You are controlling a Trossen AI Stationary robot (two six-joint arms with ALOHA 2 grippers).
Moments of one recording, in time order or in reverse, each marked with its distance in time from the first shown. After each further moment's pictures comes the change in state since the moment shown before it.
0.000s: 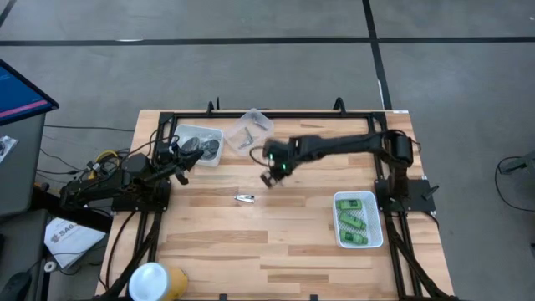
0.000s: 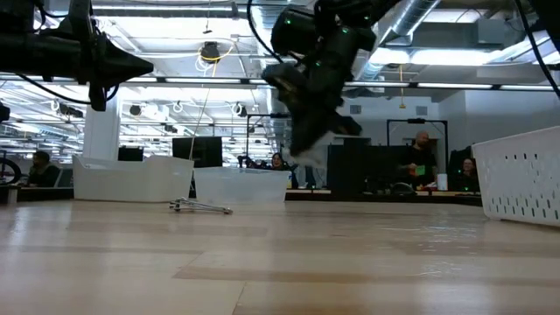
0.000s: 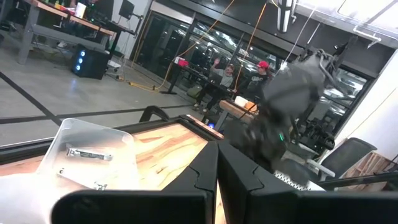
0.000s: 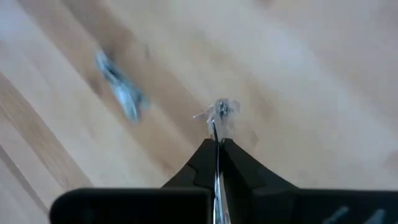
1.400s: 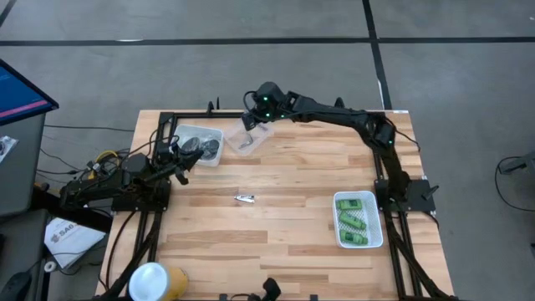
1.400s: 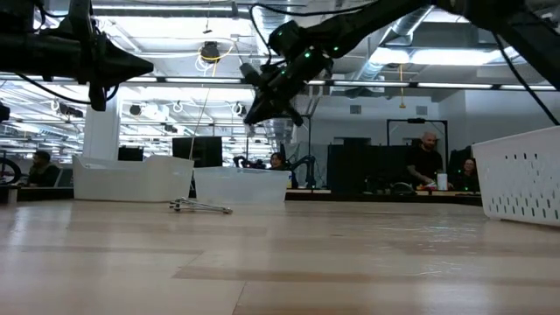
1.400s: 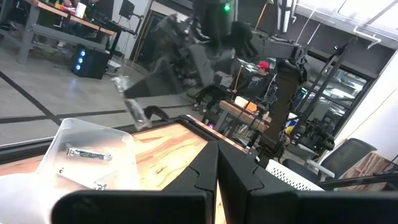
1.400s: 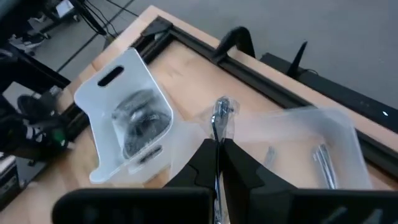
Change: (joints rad) left arm 0.000 0.000 0.000 0.000 -0.001 -0.004; right arm -0.312 0.189 0.365 0.348 0.029 -0.253
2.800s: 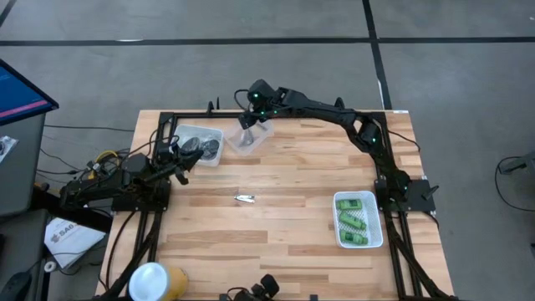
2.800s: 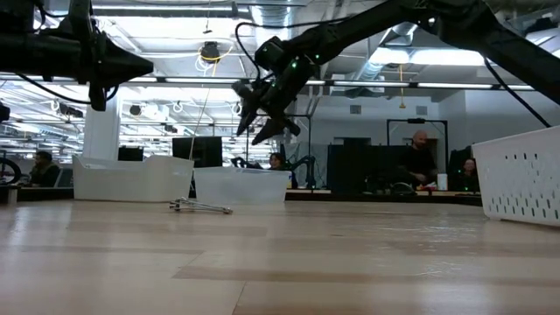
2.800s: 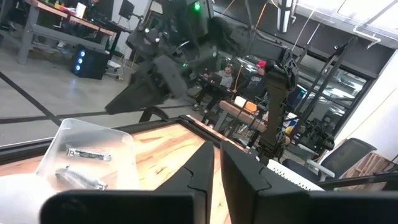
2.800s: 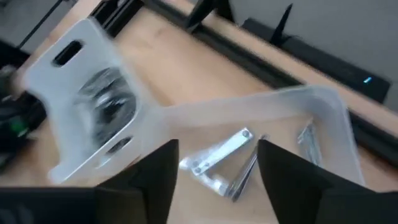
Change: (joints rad) left arm 0.000 0.000 0.000 0.001 0.001 0.003; right arm -0.014 0.185 0.285 -0.261 0.003 0.000
